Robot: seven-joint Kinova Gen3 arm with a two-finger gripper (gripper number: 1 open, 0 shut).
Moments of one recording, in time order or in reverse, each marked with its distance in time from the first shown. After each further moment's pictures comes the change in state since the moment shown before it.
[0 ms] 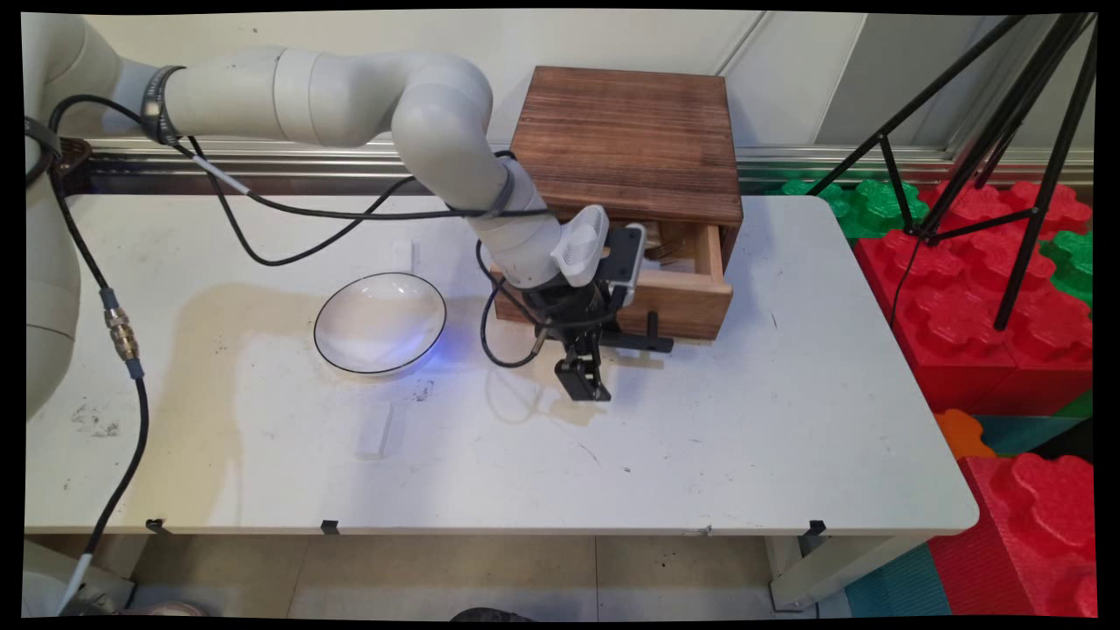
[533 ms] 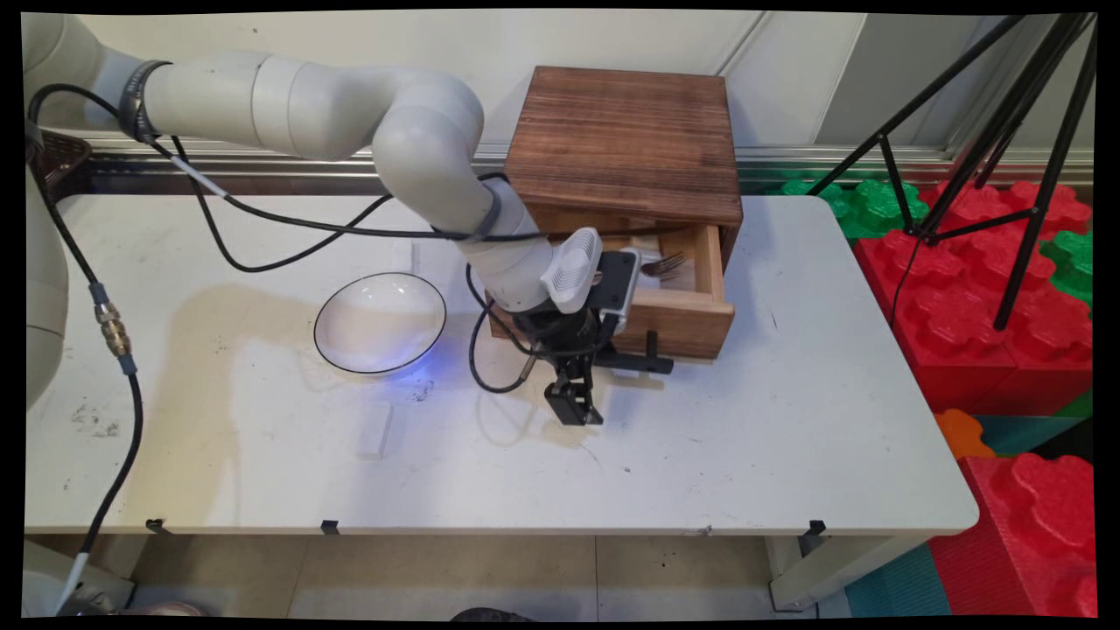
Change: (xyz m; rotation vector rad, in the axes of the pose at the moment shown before) arm 0.001 0.030 -0.001 -0.009 -0.006 0.023
